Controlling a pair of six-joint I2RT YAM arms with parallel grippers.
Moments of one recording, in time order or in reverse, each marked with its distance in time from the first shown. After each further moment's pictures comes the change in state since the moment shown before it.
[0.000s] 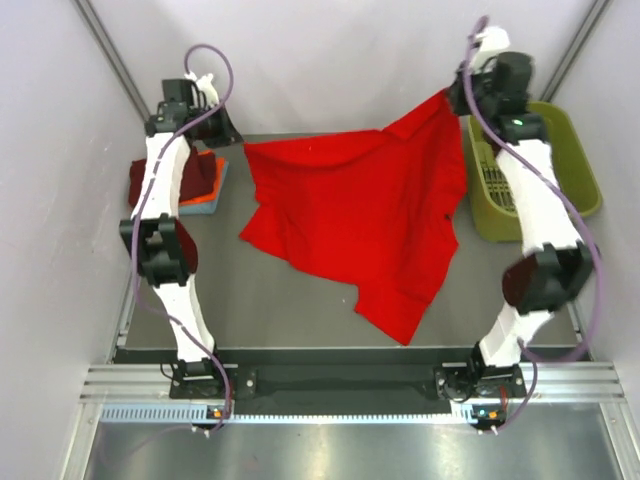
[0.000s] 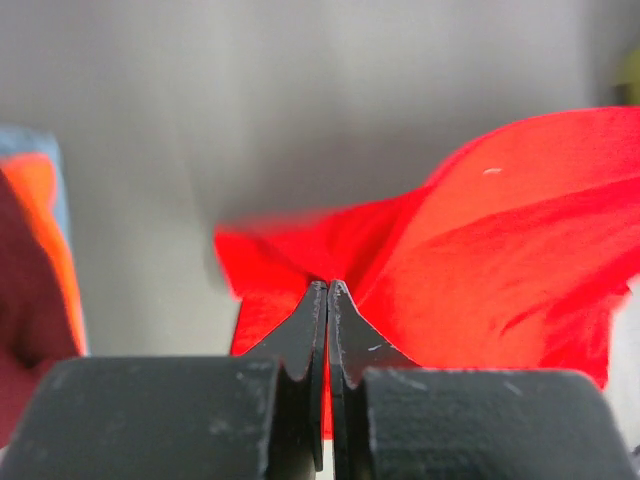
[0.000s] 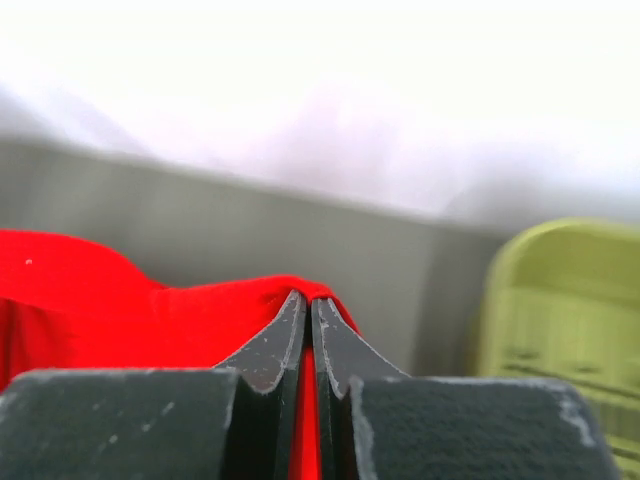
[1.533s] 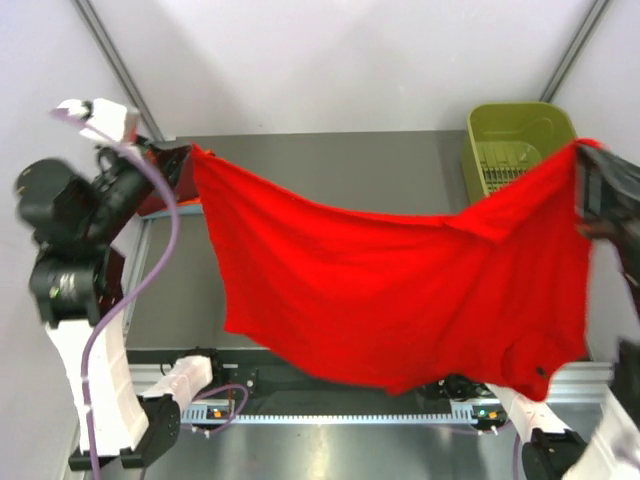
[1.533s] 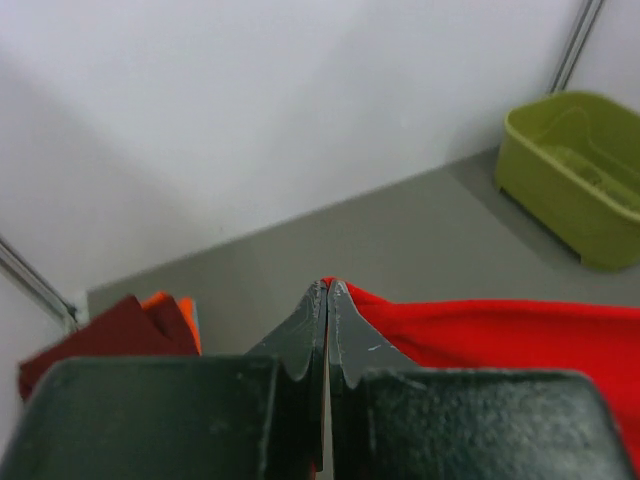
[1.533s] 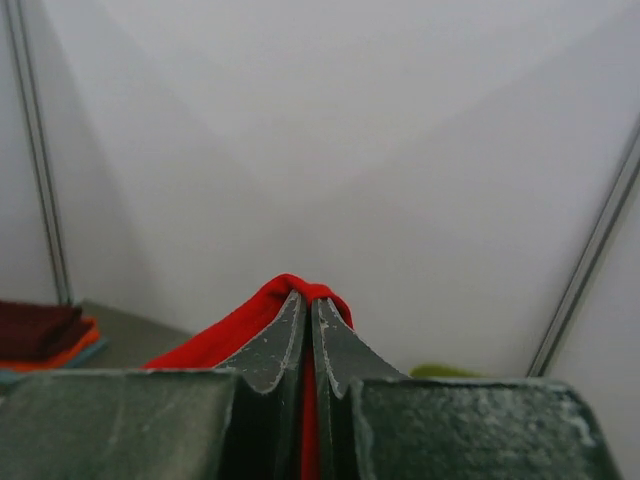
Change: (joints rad) left arm -0.006 -1.089 -0.306 0.034 -0.002 0.172; right arm -0.114 -1.060 -0.081 -0.140 -0.131 0.011
